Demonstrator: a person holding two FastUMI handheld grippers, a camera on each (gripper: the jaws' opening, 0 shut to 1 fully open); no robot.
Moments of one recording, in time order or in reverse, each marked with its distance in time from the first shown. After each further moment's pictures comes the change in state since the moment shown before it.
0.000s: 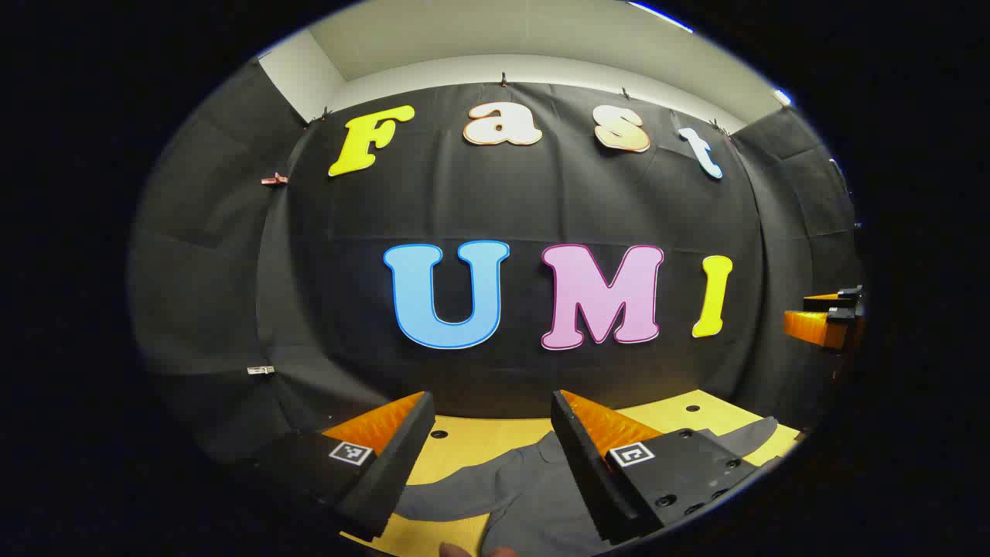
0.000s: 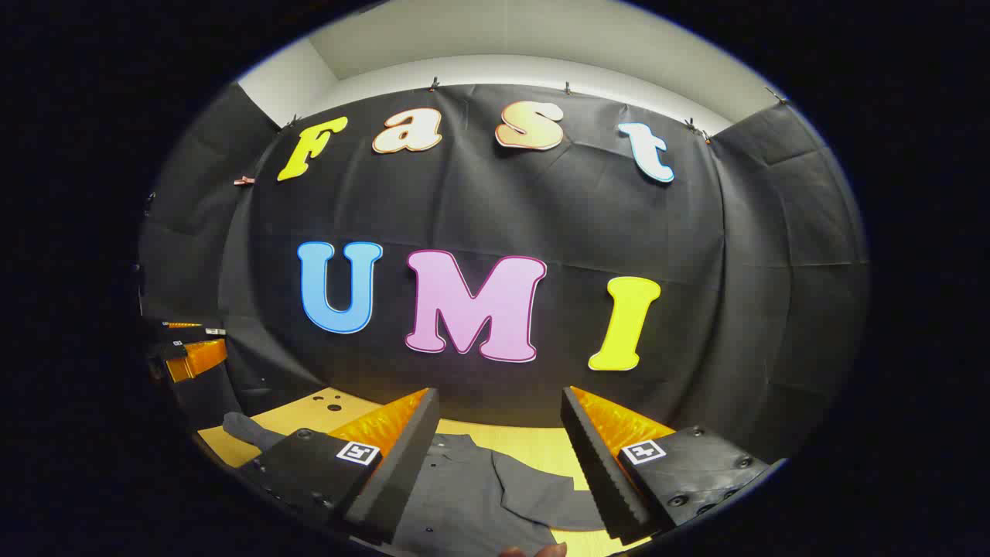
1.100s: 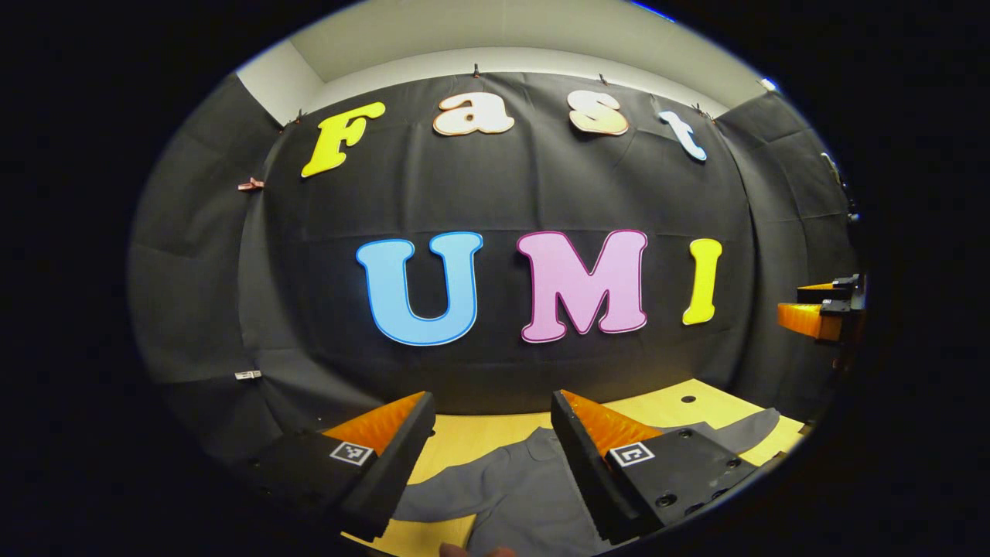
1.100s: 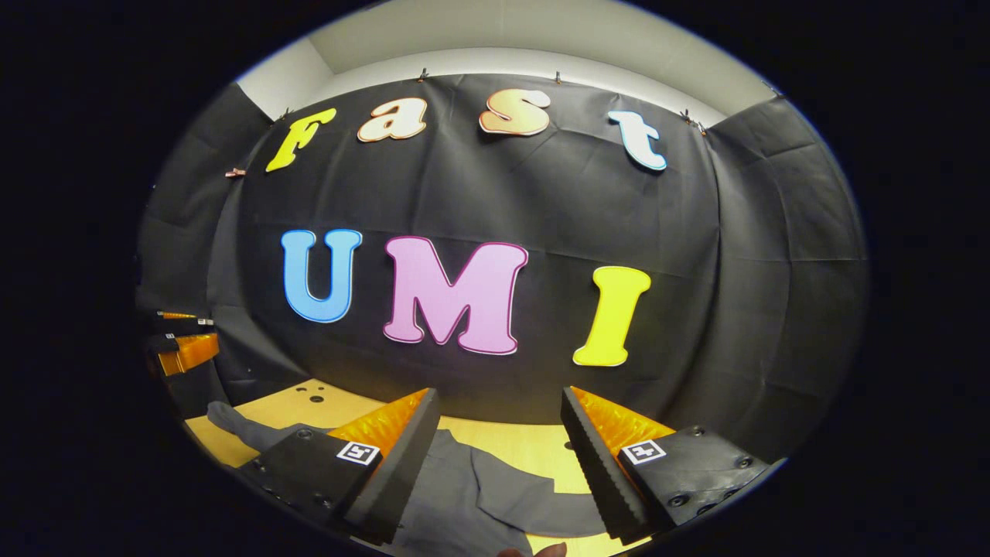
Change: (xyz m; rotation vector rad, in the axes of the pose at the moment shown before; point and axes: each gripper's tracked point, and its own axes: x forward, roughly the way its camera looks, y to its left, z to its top) left arm 0.023 -0.050 -0.012 0.040 0.030 -0.037; right arm 0.024 -0.057 -0.027 -0.036 0.033 -0.035
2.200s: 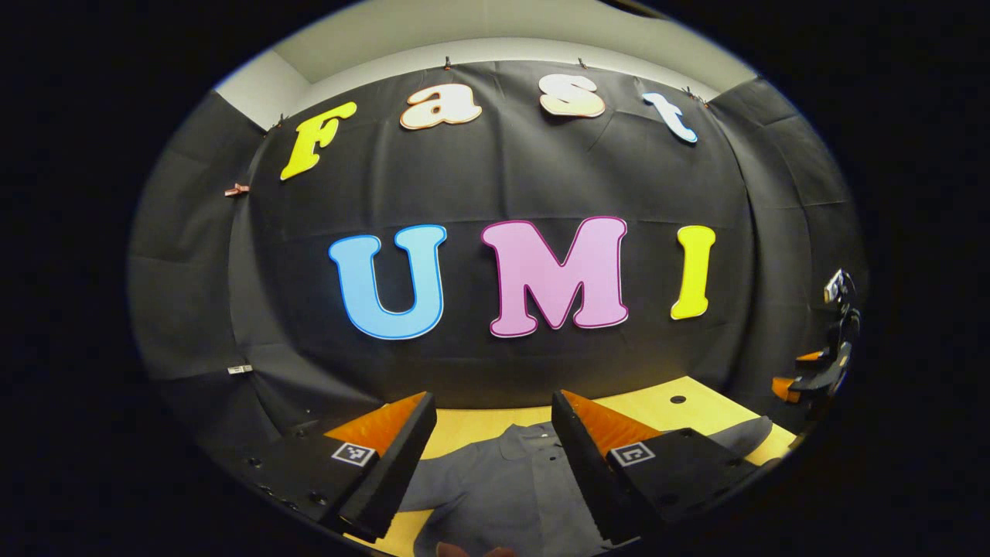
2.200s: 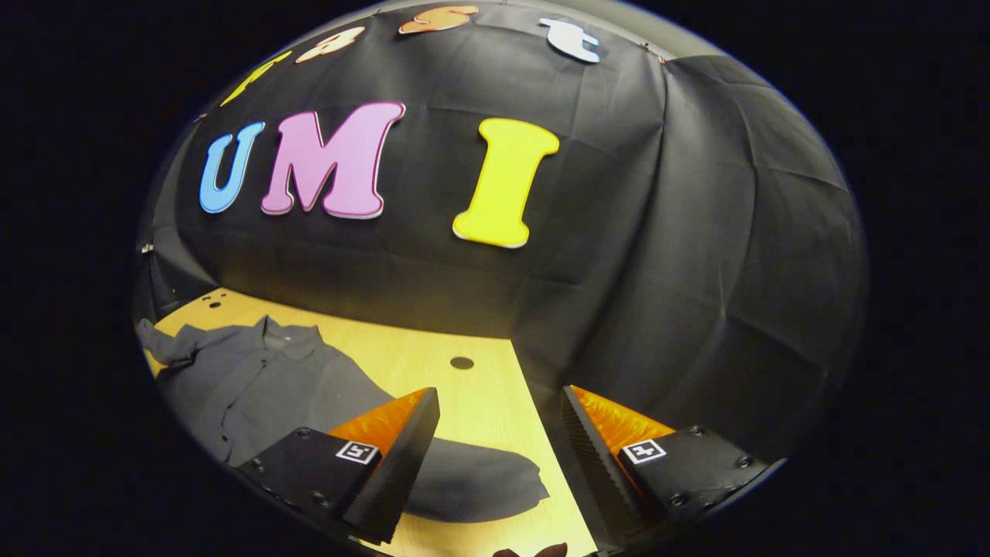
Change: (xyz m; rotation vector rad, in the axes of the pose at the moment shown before) left arm 0.021 -0.095 -0.001 0.011 0.058 0.044; right arm 0.059 -0.219 -0.241 -0.044 0.337 -0.153
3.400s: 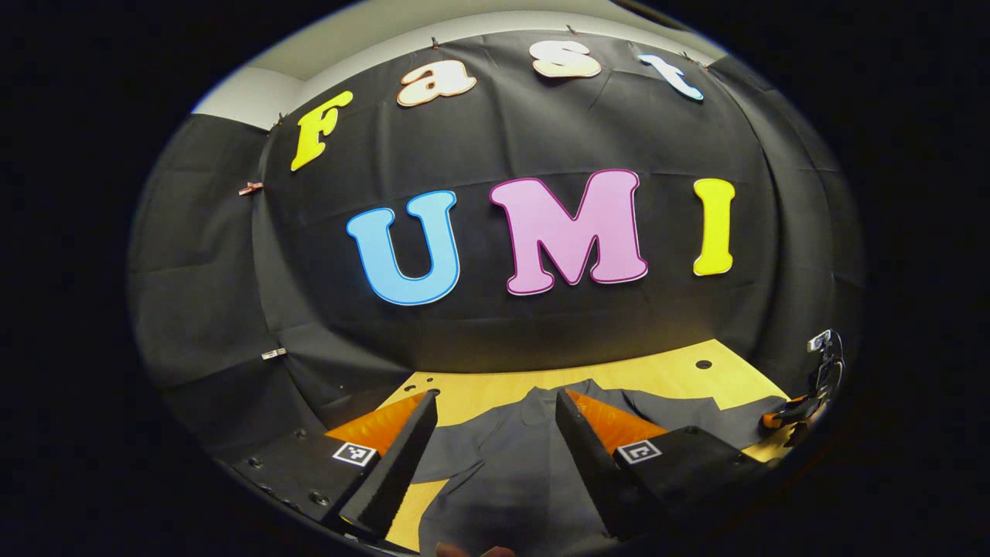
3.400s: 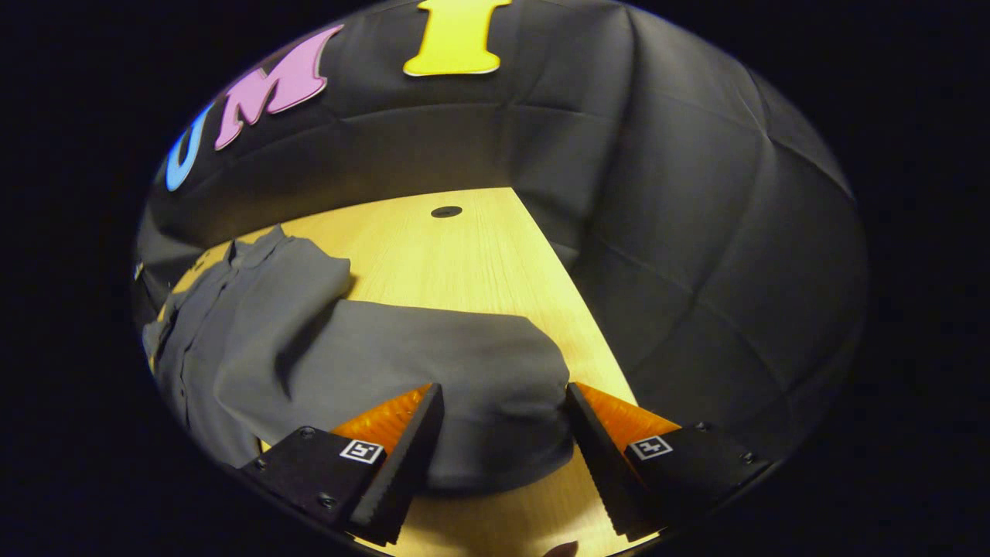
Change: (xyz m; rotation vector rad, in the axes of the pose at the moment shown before) left arm -0.019 -0.015 -0.038 0.069 0.147 0.126; right arm 0.061 -0.007 -0.201 0.194 0.392 0.044
